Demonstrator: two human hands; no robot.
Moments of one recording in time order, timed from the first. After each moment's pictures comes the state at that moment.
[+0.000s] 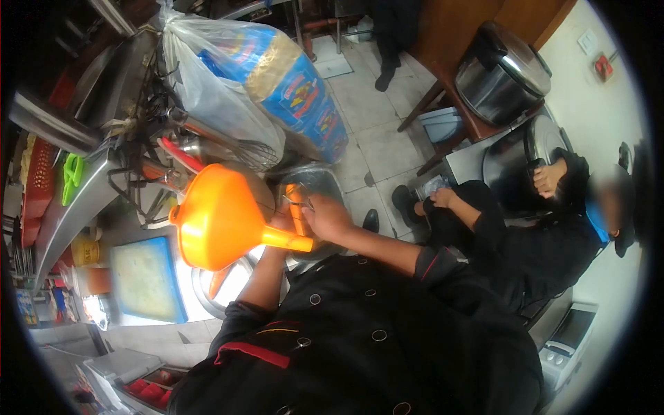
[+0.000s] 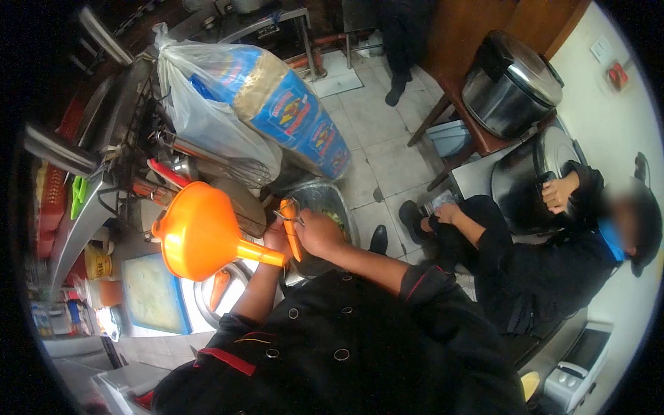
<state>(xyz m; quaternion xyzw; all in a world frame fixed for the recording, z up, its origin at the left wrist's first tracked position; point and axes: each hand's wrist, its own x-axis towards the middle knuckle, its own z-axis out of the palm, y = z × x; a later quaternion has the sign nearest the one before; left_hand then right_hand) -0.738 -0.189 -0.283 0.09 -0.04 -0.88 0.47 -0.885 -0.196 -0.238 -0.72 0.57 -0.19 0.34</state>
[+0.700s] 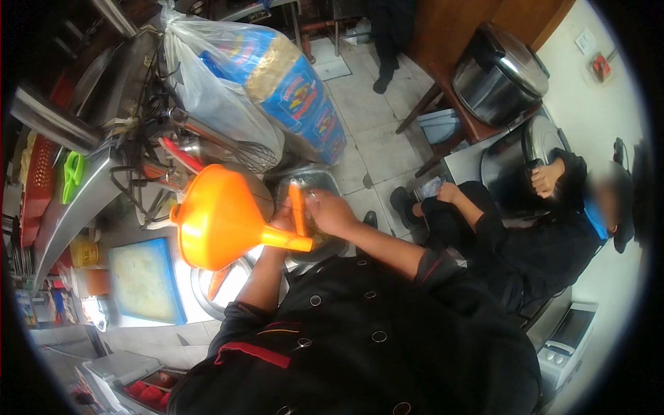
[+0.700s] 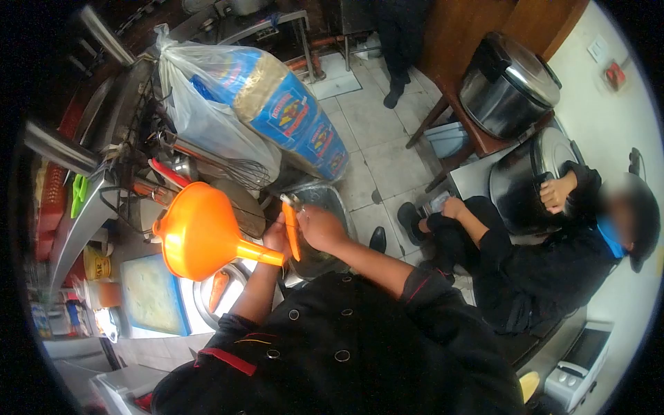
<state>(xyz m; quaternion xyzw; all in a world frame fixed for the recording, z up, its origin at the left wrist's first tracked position) -0.744 -0.188 -0.278 0.30 -0.11 -0.81 0.49 -0.894 -0.203 -0.243 -0.70 0.55 -0.28 0.36</state>
